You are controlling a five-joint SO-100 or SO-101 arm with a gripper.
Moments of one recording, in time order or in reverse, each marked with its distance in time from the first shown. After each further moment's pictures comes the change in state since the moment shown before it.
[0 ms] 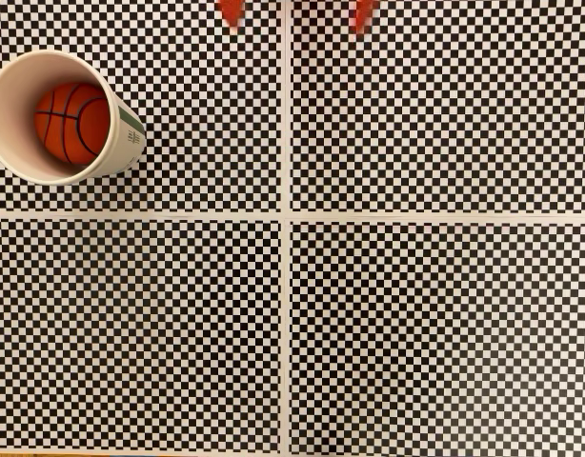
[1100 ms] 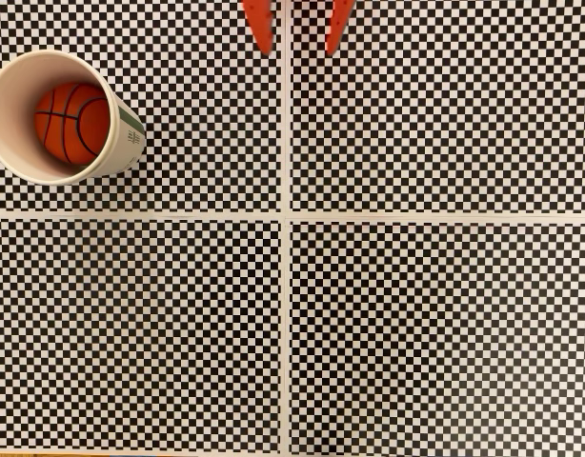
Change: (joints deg) arm 3.2 39.6 45.1 -15.8 -3.9
